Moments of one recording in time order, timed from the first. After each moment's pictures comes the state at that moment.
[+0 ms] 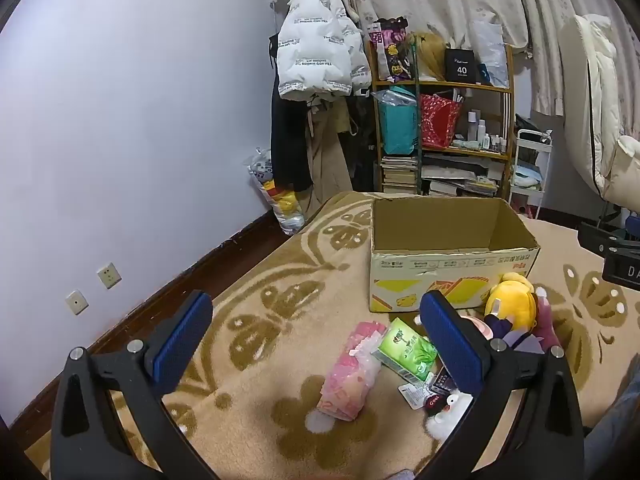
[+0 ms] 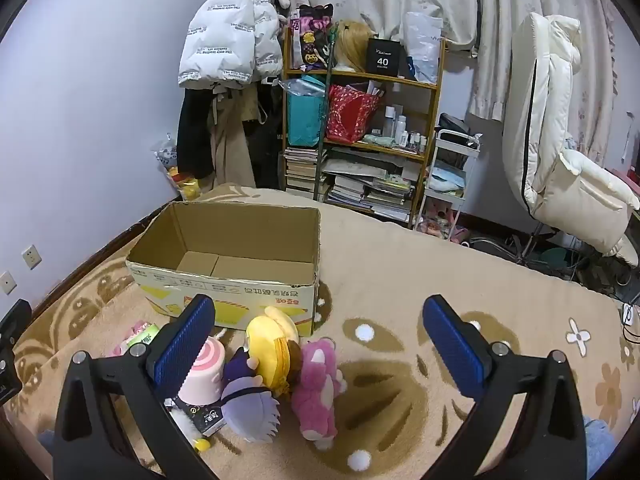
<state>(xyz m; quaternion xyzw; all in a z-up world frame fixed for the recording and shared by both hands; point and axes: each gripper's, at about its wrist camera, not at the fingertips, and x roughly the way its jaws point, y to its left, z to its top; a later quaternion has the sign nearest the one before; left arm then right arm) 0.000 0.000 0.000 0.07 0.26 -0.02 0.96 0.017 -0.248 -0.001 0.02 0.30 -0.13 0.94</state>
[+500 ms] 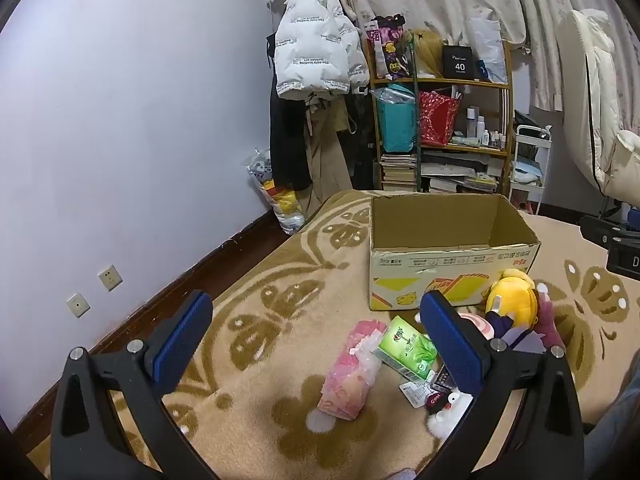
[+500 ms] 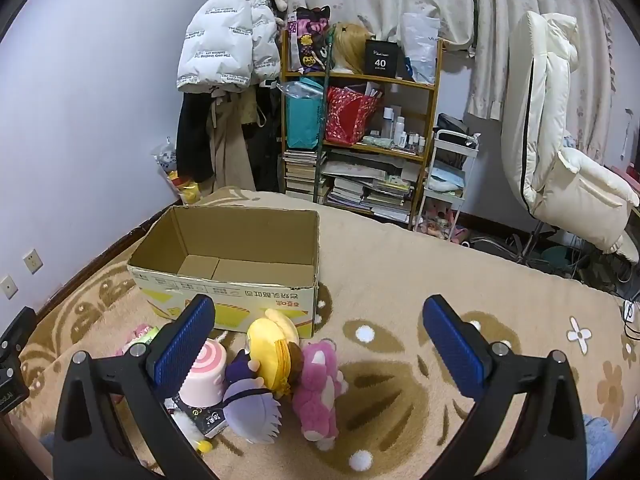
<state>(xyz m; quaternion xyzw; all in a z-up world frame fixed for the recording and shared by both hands) 0.004 -0.006 0.000 0.08 0.26 -0.02 0.96 0.016 -0.248 0.001 0.03 0.30 -0.13 0.94</state>
